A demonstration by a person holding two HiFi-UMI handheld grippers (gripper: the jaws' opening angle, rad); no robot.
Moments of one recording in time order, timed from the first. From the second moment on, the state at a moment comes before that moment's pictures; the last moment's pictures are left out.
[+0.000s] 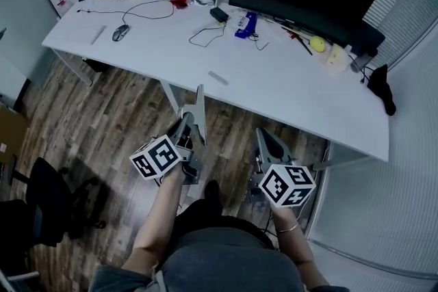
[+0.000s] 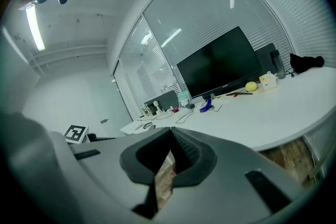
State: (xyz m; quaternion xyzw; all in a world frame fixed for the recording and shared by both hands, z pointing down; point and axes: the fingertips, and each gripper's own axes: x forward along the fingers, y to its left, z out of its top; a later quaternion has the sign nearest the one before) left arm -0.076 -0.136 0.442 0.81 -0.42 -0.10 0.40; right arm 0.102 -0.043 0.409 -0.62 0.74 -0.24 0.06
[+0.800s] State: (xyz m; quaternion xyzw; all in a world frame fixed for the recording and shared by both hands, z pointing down) left arm -0.082 -0.238 0.445 0.80 -0.43 -0.11 0.41; right arm 0.101 -0.143 0.408 -0.62 0.75 -0.24 0.06
